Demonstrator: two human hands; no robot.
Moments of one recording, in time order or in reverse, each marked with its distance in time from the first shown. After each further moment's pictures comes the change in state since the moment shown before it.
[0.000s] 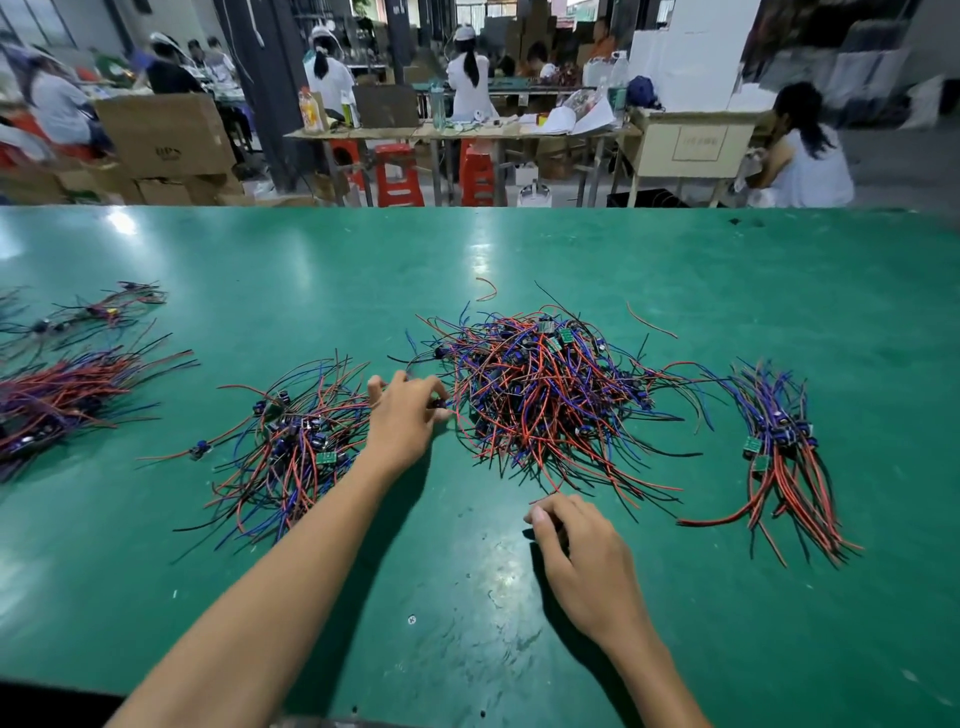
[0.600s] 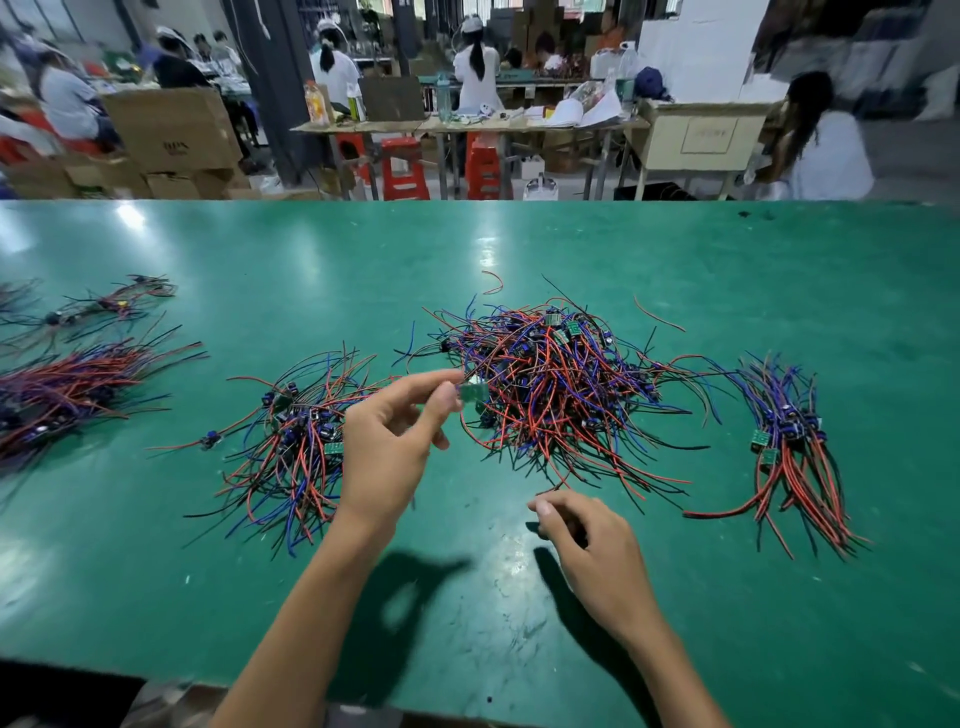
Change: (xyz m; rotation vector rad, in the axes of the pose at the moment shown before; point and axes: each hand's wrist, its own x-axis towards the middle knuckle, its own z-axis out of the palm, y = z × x) left_hand -0.096 0.064 -0.080 -1.018 0.253 -0.087; right_hand -0.004 0.000 -0.007 0.211 -0.026 0.080
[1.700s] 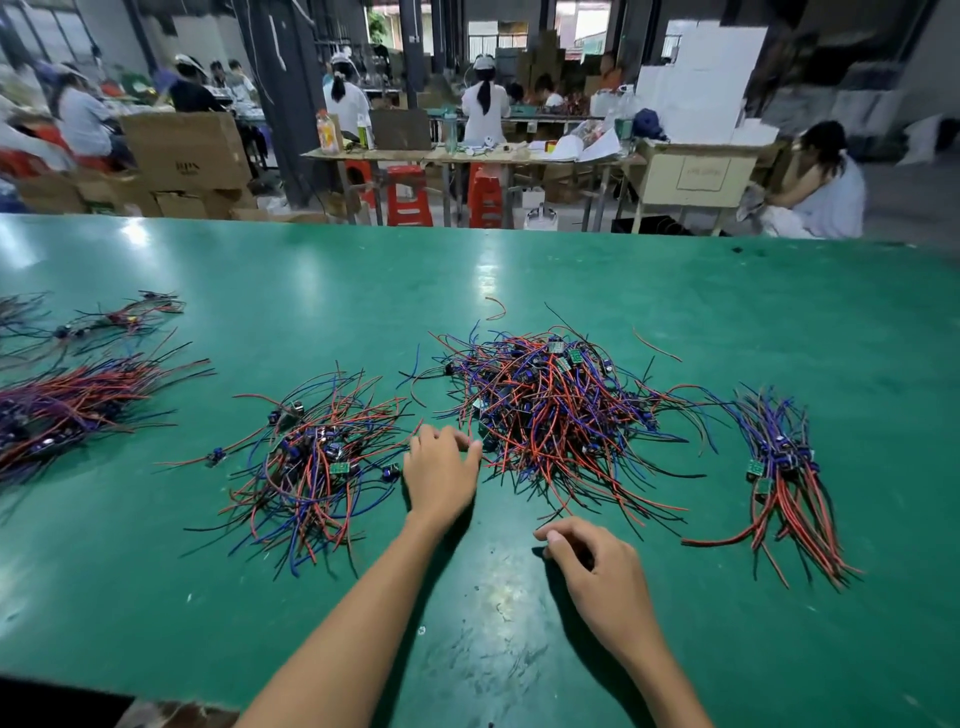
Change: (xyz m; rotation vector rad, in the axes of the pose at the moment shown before) left_hand 0.039 -0.104 0.048 0.929 -0.114 -0.270; right_hand 0.004 0.002 -0.002 -0.026 -0.007 0.058
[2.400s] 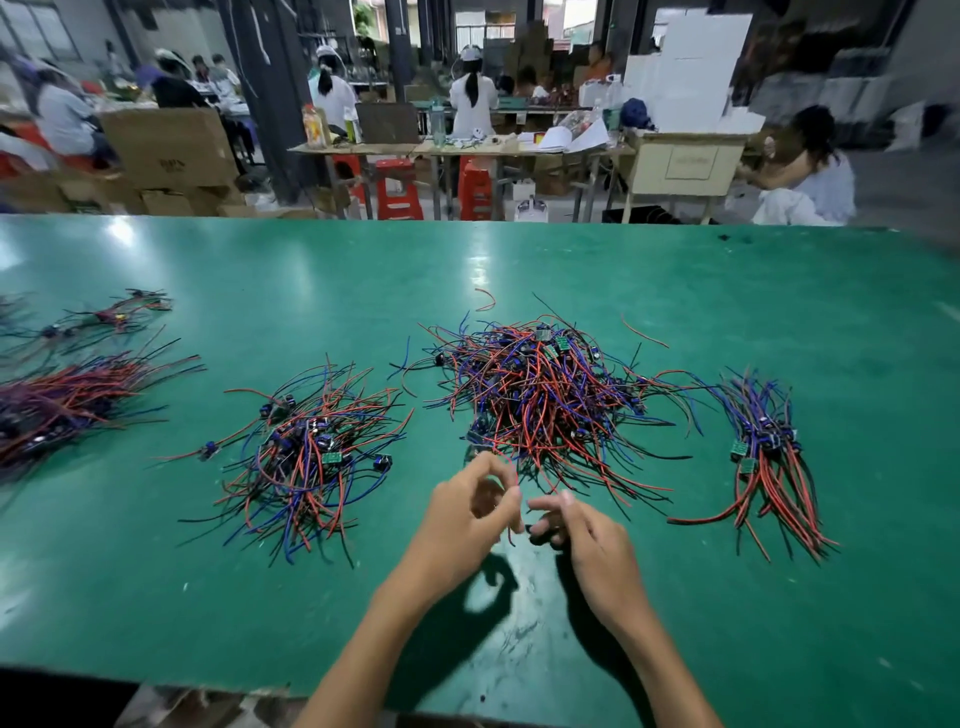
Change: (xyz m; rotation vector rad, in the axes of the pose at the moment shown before) left_hand -0.101 0.011 -0.040 -0.735 -0.337 0.367; right_hand 0.000 -0.001 -0.001 0.296 -0.013 0.078
